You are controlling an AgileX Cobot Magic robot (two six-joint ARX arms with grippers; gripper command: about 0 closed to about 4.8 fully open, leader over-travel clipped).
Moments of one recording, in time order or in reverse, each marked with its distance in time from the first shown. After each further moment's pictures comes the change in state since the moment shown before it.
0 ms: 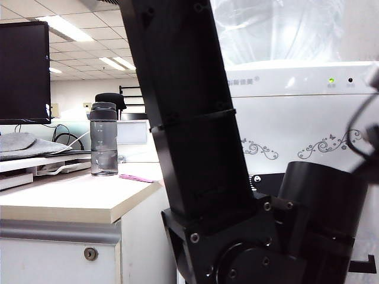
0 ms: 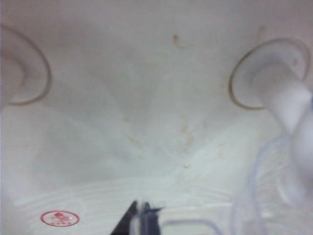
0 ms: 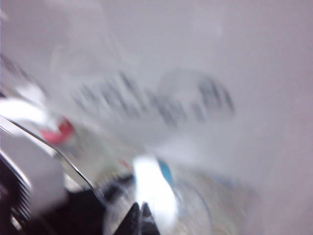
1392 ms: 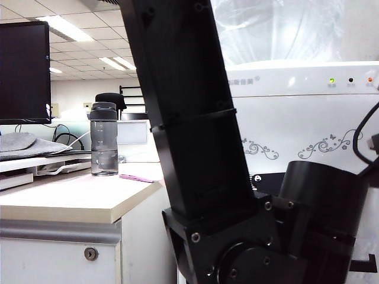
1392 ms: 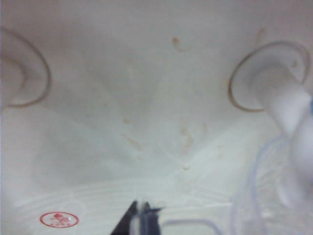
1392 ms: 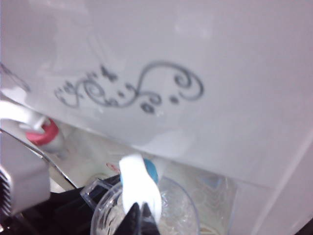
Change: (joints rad) left arm 0.000 0.000 0.002 0.000 0.000 0.000; right arm -0.002 0.025 -0.039 0.092 0.040 0.000
